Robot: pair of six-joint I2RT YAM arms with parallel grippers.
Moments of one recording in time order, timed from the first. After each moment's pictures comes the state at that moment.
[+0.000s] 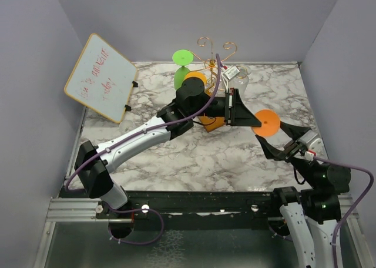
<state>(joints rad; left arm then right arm) -0.95 1.57 1.43 0.27 0.71 -1.11 0.09 0.18 0.62 -0.13 -0.60 -0.10</state>
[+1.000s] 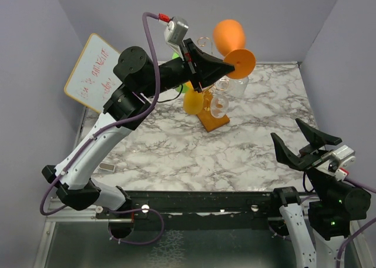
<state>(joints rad) -0.82 1.39 1.81 -0.05 0.50 -0.50 0.09 0.11 0.75 -0.09 -0.41 0.05</state>
